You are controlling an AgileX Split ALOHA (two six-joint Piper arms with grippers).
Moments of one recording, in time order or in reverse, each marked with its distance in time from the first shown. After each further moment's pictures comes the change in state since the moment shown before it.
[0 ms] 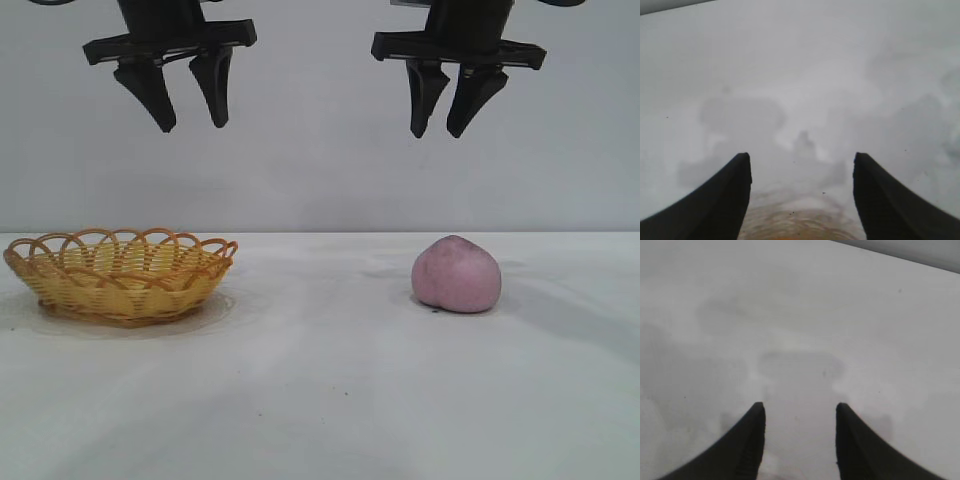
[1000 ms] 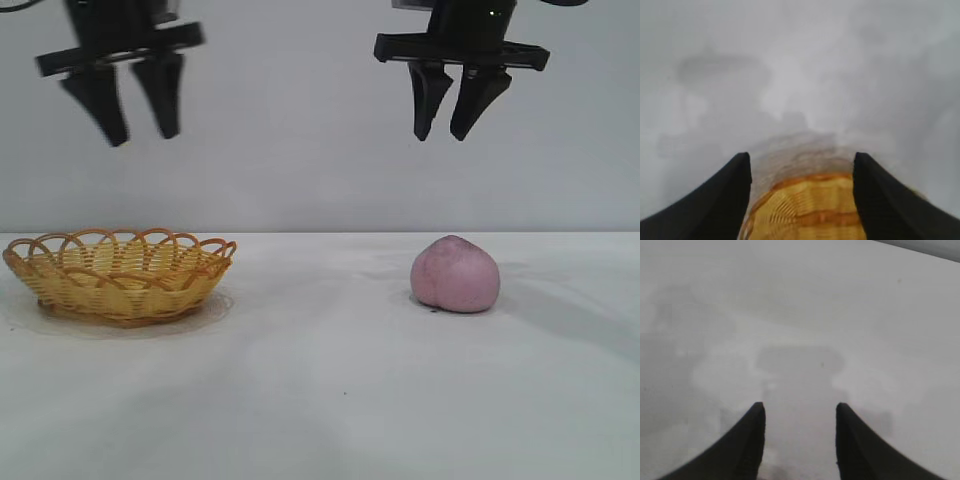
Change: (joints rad) left arm 0.253 0.062 0.057 -0.233 0.360 0.467; right arm 0.000 0.000 0.000 0.004 0.032 0.000
